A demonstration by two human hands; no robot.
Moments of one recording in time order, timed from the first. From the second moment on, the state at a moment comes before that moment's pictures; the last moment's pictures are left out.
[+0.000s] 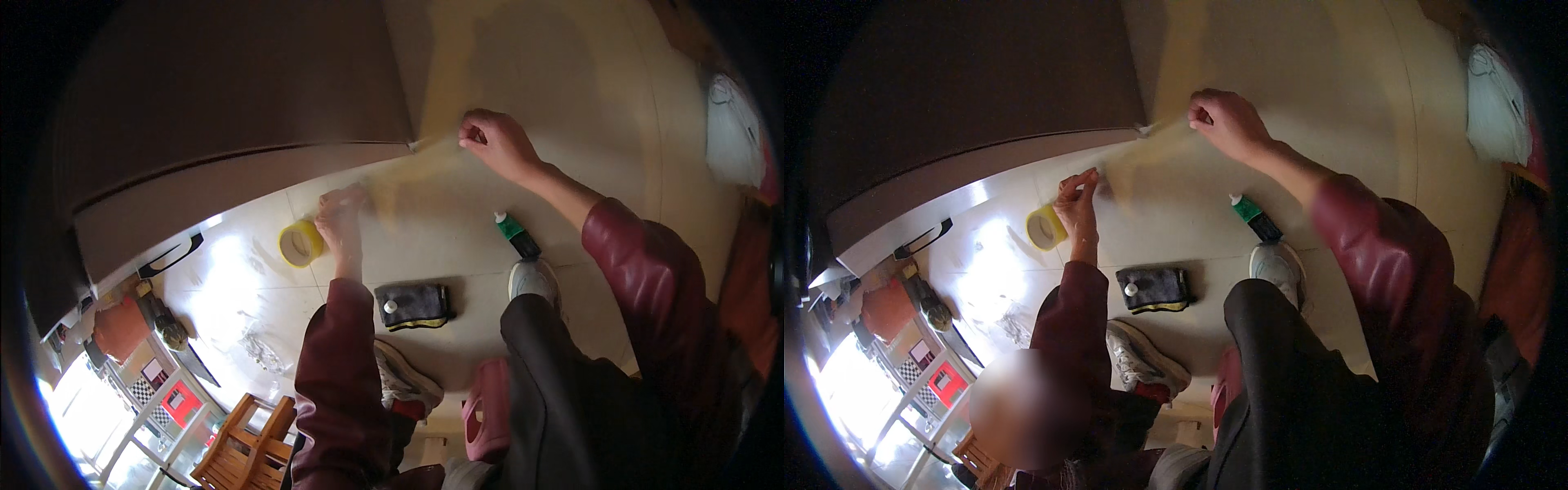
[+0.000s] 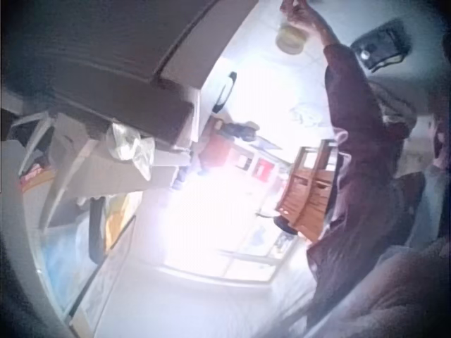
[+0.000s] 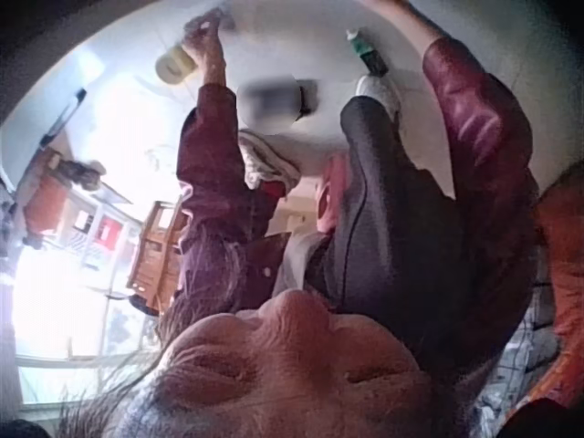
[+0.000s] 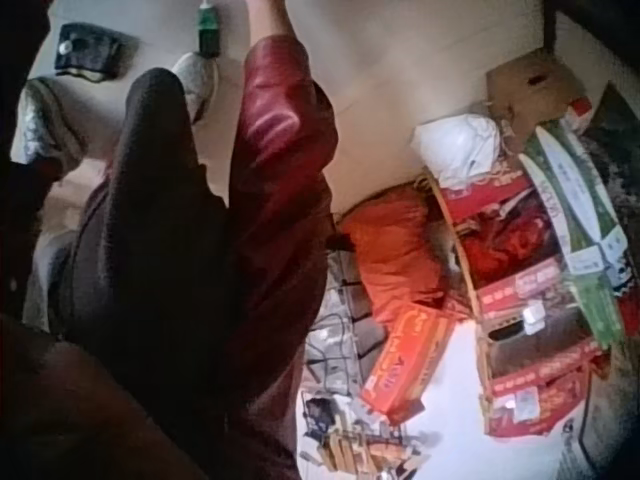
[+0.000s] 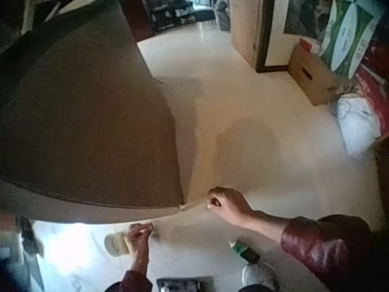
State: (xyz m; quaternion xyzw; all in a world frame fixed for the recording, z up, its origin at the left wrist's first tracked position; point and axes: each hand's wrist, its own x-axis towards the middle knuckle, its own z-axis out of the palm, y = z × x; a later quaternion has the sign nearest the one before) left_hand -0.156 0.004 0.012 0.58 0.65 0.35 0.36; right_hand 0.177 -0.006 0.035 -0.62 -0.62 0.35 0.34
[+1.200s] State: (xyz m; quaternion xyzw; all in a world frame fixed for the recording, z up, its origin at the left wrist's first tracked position) left_hand -0.146 0.043 -0.037 0.51 0.73 0.36 0.29; right_hand 0.185 0.036 0.020 -0.62 -0.66 0.26 0.34
